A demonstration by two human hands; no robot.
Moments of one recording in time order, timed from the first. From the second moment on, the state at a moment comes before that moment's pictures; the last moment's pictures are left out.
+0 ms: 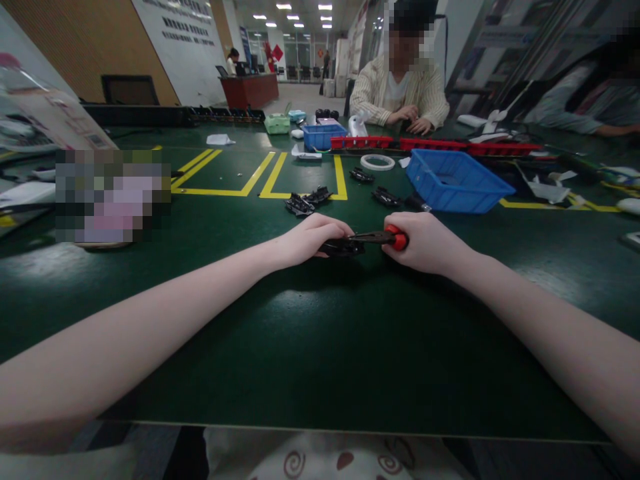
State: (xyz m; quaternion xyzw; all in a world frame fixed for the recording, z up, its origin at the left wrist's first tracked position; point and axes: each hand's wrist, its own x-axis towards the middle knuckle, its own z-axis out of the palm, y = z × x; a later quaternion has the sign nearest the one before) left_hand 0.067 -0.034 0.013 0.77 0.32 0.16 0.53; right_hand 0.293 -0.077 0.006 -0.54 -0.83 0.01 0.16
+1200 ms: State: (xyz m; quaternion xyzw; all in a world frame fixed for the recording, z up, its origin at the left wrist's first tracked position) left_hand 0.069 -0.033 0.011 0.76 0.32 0.18 0.54; right_hand 0.295 -0.076 0.006 -0.53 -0.84 -0.01 0.15
